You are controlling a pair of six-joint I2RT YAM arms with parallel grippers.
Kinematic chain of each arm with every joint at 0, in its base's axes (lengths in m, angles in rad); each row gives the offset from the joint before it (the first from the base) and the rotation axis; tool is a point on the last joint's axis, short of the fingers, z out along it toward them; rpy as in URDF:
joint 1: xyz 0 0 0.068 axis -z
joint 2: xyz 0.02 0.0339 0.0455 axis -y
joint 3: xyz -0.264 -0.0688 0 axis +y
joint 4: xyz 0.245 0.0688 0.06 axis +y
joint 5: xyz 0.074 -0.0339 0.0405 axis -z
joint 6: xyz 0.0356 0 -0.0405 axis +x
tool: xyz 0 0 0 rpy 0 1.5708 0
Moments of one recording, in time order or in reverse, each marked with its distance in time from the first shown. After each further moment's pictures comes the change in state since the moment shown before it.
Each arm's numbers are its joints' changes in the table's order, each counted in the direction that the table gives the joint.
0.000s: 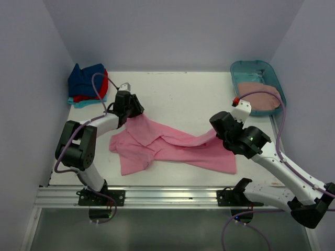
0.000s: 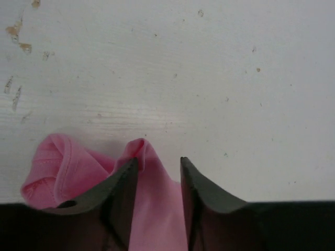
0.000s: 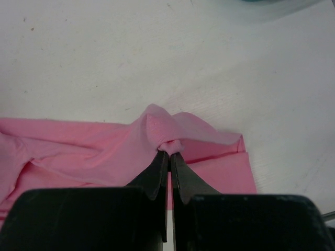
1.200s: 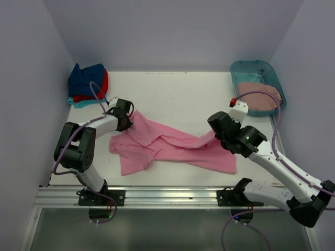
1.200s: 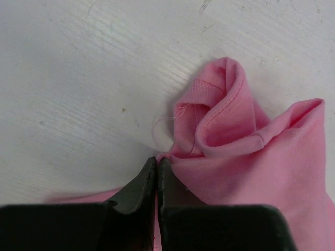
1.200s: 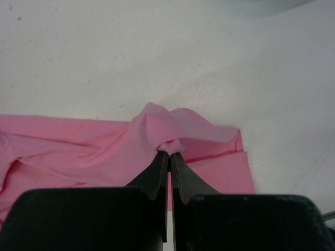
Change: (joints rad) left arm -0.004 0.024 0.034 0.397 -0.348 -0.154; right arm 0.013 -0.023 0.034 -0.032 -0.017 -0.020
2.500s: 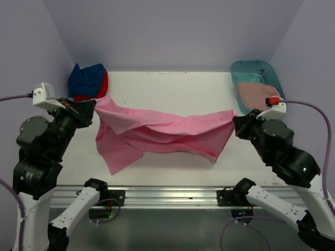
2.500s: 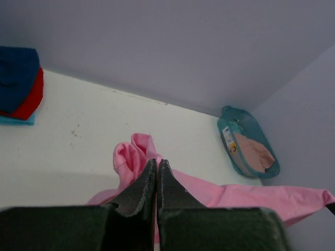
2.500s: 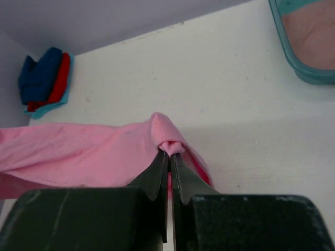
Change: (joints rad) left arm -0.002 0.951 -0.484 0.489 0.232 0.180; right arm 0.042 0.296 -0.137 -0.124 -0.188 -0.263
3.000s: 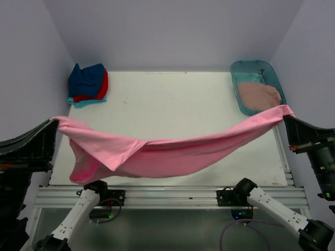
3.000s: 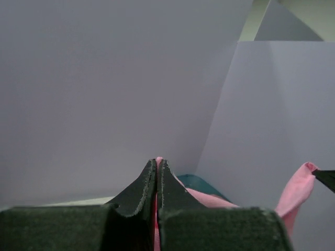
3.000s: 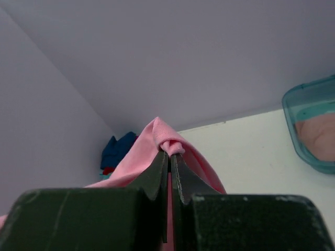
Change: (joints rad) left arm -0.004 0.229 -0.306 -0.107 0.229 0.130; right arm 0.003 0.245 -0.348 -0.050 -0.085 -0.204
